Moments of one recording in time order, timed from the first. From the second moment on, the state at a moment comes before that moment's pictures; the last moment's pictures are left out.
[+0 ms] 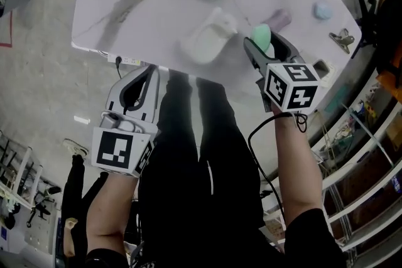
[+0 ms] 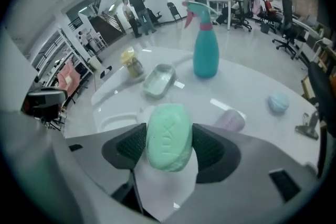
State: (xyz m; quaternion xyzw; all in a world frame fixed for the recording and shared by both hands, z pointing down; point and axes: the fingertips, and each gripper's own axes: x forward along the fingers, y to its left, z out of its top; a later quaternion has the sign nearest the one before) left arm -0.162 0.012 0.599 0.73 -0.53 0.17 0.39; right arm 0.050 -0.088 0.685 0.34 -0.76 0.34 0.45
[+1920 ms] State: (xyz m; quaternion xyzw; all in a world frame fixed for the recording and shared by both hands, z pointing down) left arm -0.215 0.057 0.578 0.71 -0.58 0.12 0.39; right arm -0.086 -0.186 0.697 0.36 -0.78 0.30 0.42
